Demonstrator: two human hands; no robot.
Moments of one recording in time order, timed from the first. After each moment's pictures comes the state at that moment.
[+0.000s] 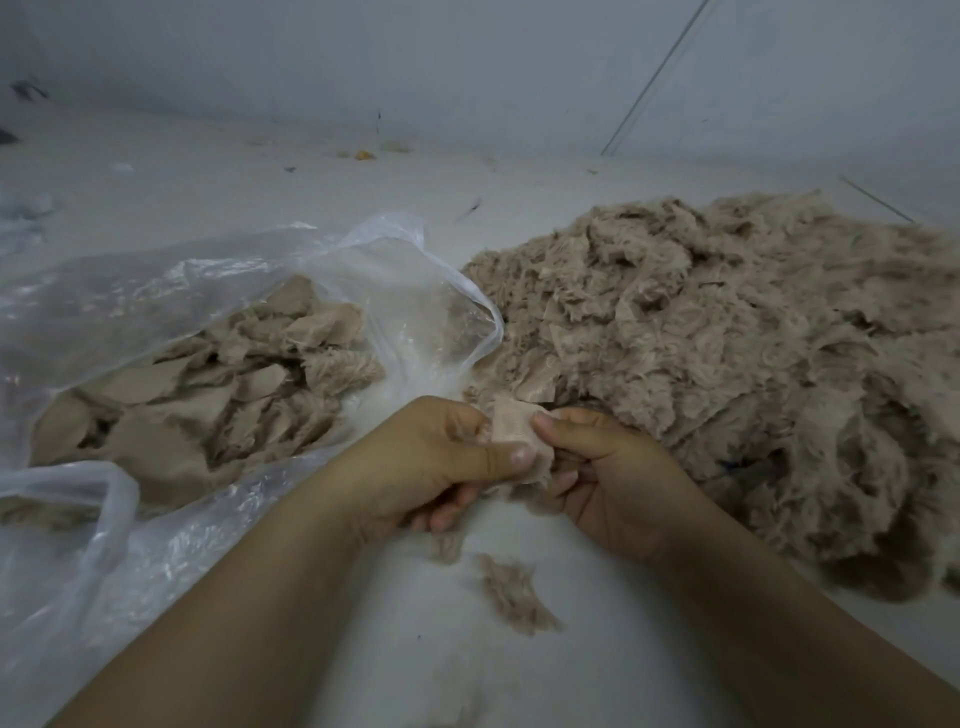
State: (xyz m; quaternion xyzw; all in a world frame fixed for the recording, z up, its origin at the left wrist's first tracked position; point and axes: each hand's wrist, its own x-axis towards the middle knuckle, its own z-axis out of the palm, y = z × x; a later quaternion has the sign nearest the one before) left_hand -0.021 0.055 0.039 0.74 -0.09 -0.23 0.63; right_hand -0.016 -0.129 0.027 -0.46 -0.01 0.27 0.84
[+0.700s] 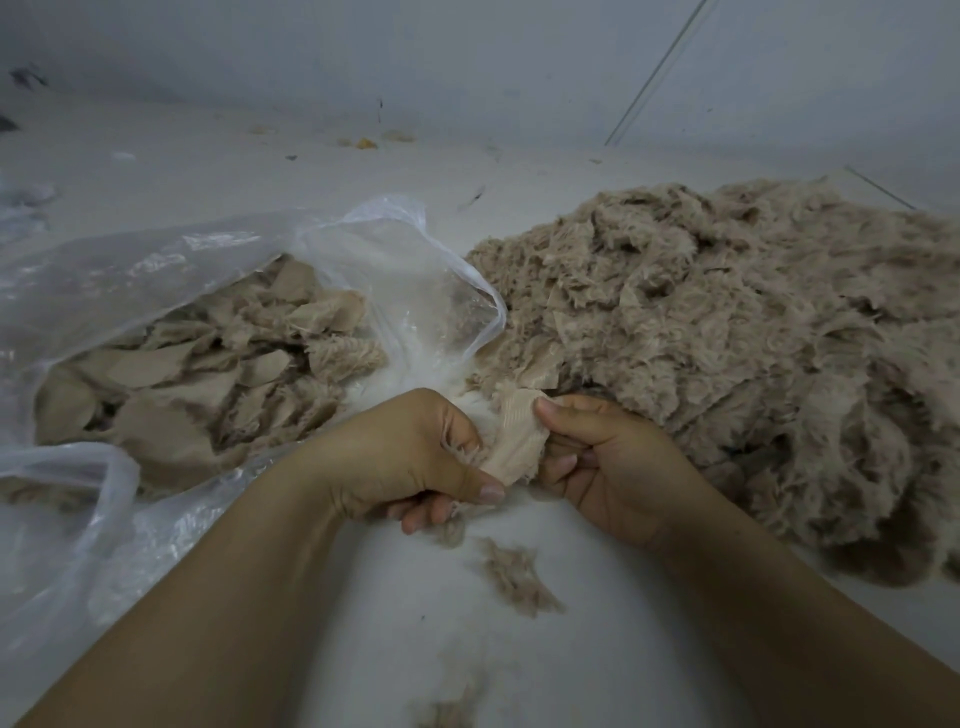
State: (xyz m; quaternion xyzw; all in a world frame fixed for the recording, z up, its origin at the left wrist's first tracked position) left_hand -0.019 0.072 0.044 0.79 -0.12 -0.29 0.53; right_hand -0.015 -0.128 0.022 -0.44 0.01 0.25 0.86
